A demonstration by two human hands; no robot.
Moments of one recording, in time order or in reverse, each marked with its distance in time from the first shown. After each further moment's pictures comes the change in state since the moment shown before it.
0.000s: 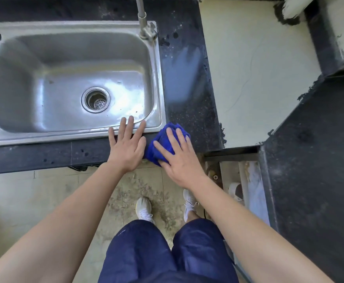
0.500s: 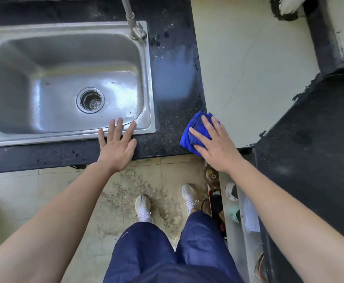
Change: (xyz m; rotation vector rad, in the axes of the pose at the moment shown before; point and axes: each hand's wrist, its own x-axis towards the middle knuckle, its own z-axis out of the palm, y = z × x) left_hand 0.002 0.008 -0.006 0.038 -0.062 -0.071; right_hand -0.016 0.135 -0.043 -0.070 -0.160 0.074
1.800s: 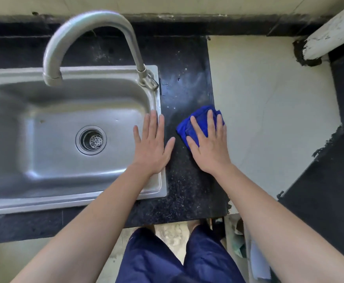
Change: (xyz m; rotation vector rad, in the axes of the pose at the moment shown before) left_hand 0.170 0.066 -0.054 -0.052 0.155 0.123; right_hand 0.182 -0.013 -0.066 0.138 0.022 0.307
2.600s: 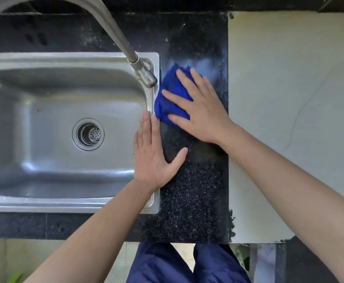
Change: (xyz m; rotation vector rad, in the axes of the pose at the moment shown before) left_hand 0.007 0.025 0.016 -0.191 0.196 -0.153; right_hand 0.125 -0.007 -0.030 -0.035 0.093 -0.624
